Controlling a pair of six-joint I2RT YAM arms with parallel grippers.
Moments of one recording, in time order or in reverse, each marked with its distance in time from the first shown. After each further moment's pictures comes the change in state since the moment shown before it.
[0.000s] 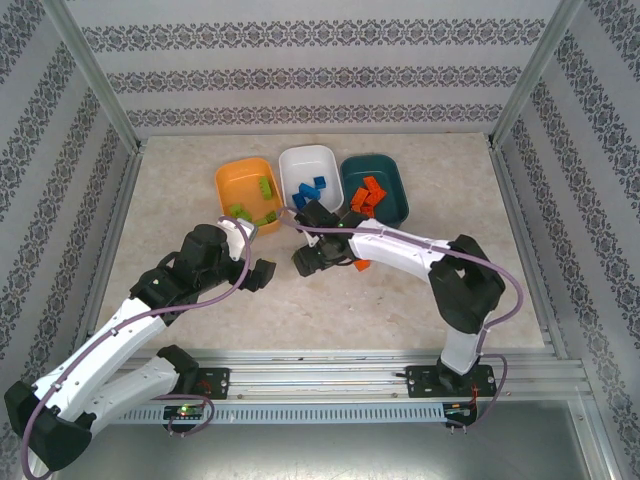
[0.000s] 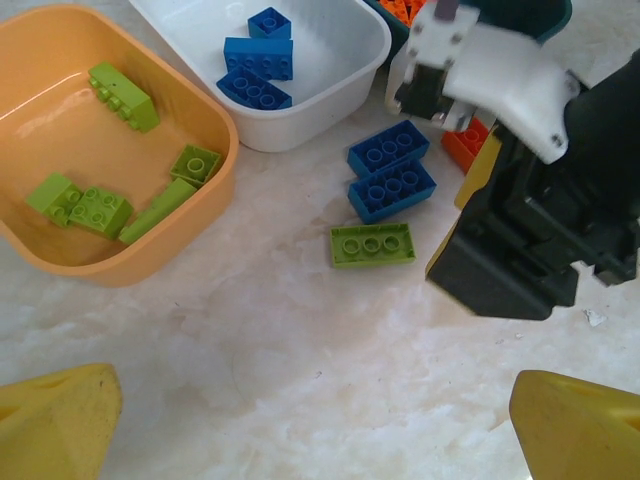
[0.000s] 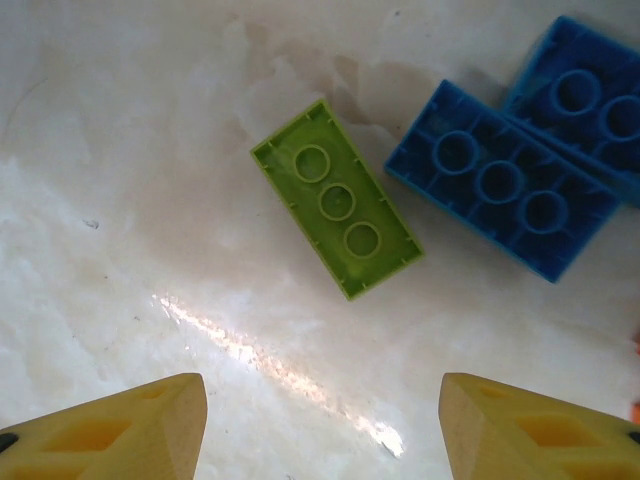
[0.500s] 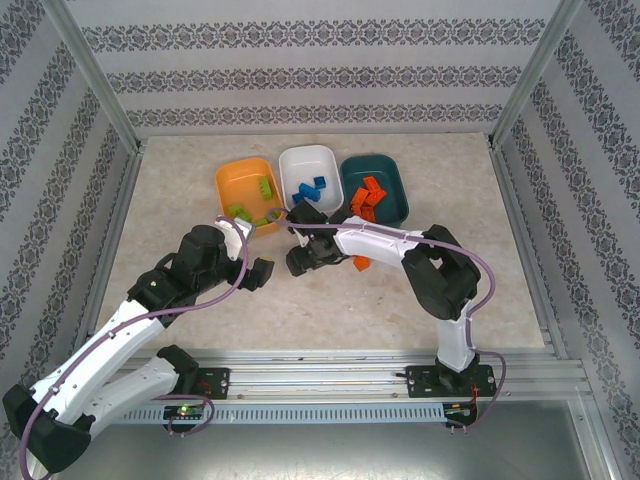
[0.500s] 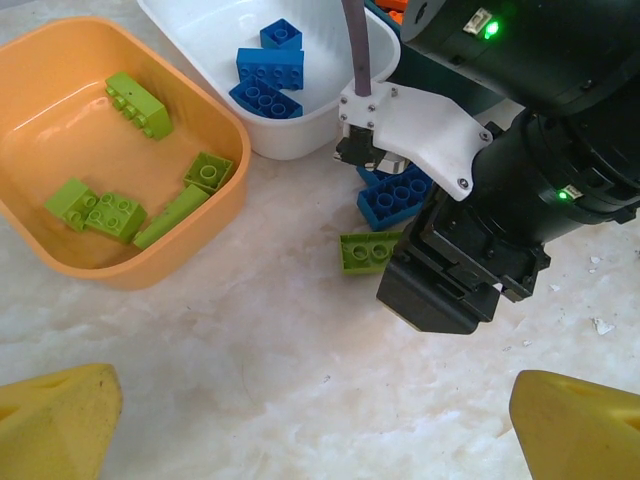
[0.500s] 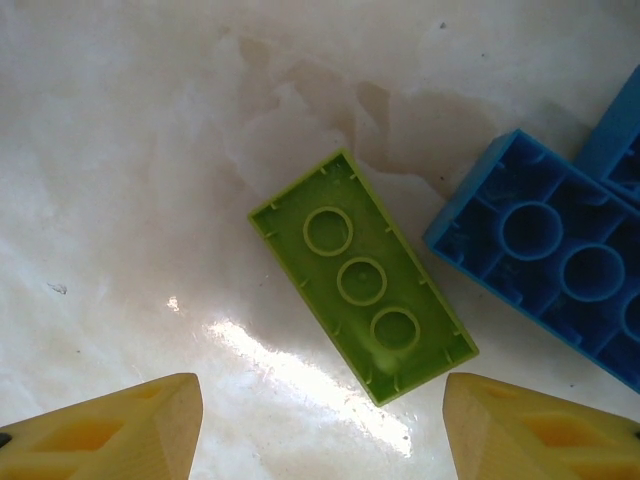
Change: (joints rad) left arm 0.000 -0.014 0.000 0.000 -0.017 0.000; right arm -0.002 0.141 0.082 0.028 -0.030 0.003
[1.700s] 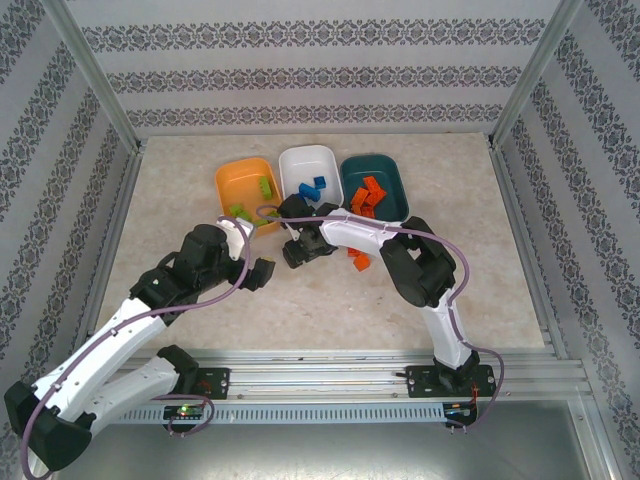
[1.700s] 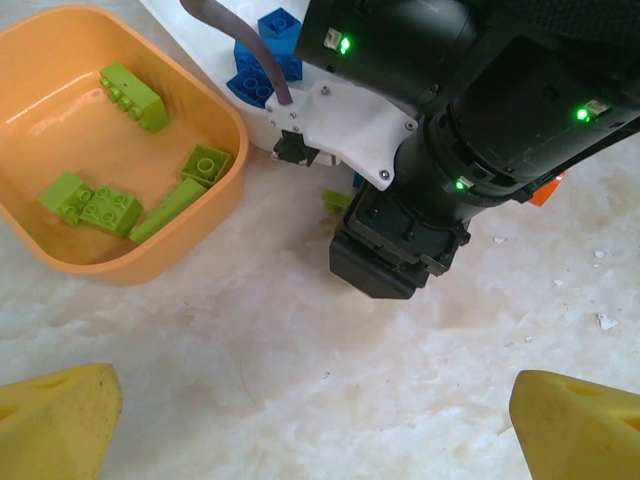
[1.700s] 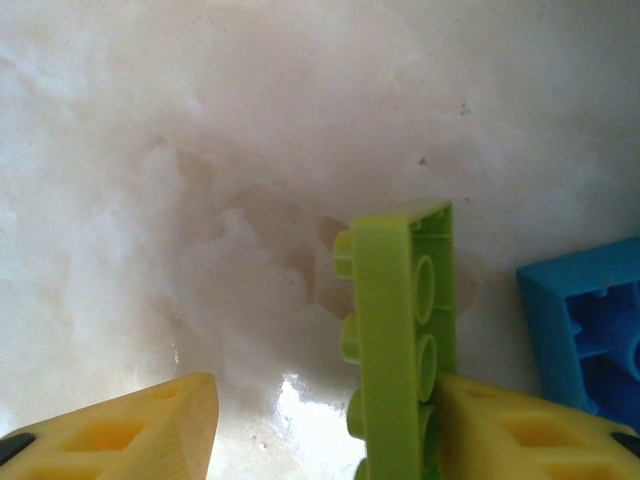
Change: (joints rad) left arm 0.000 0.025 0.000 0.000 0.005 0.000; right arm -0.024 0.177 0.183 -0.049 0.055 -0.090
